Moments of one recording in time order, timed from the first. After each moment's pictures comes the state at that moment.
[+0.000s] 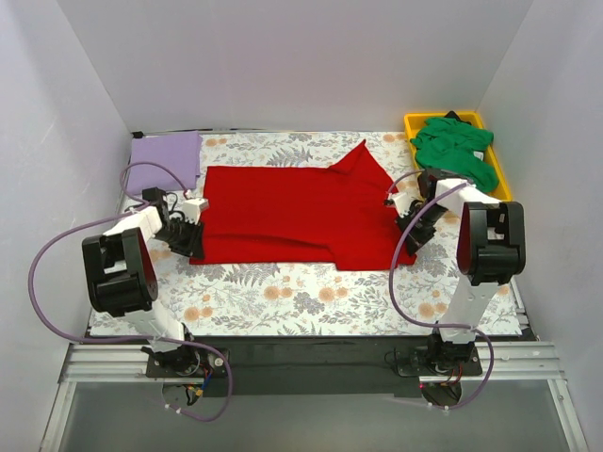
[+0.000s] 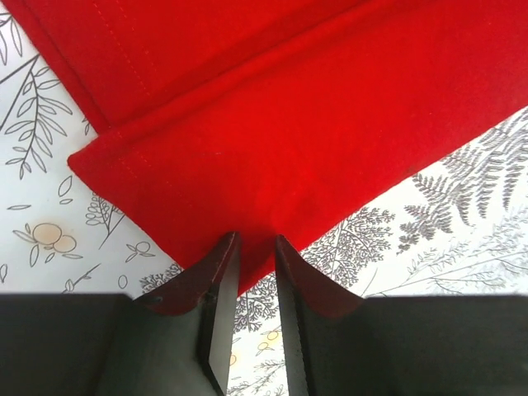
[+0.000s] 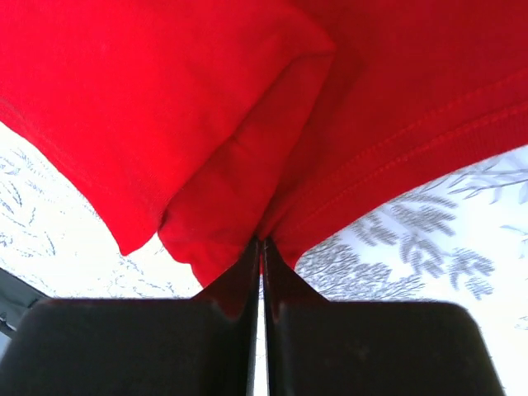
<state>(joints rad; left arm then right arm) 0.22 1.70 0.99 -0.70 0.47 0.58 0.04 1.90 1.26 -0.98 -0.32 -0.68</state>
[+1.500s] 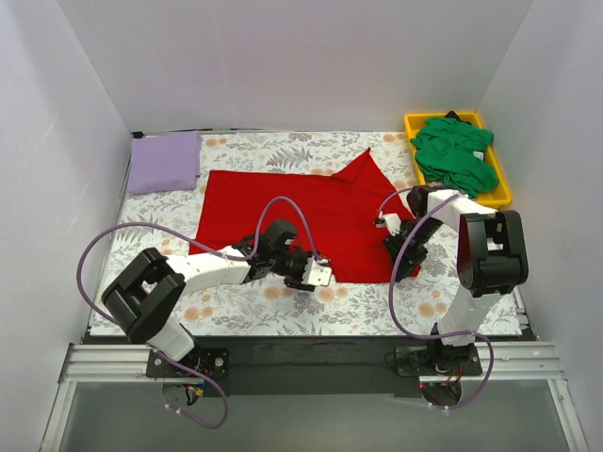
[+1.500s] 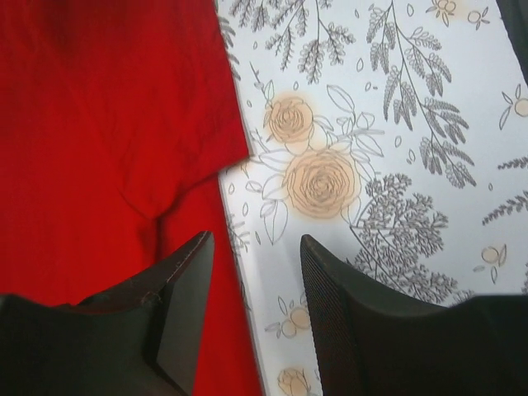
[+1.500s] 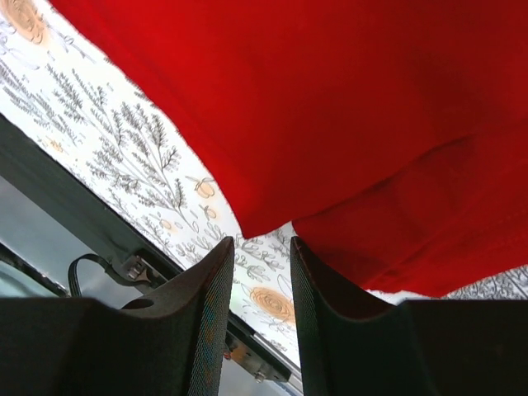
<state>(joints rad) -0.81 1.54 0.76 -0.03 0.62 0.93 0.12 1.77 1.10 -1.11 -0.43 -0.62</state>
